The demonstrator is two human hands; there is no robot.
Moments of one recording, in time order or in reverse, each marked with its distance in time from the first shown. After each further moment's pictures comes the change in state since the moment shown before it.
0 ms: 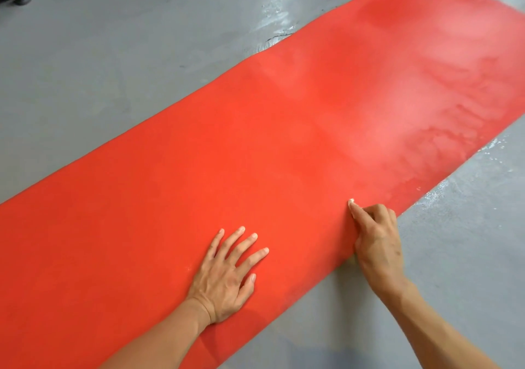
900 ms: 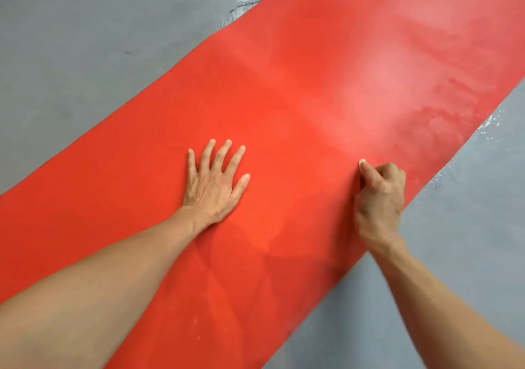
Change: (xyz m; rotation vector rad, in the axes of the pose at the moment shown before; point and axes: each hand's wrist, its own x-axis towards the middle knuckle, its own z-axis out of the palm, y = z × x) left_hand 0.195 -0.099 -0.009 0.077 -0.039 -0.227; right_hand 0.083 -0.003 0.018 -0.111 0.167 0.257
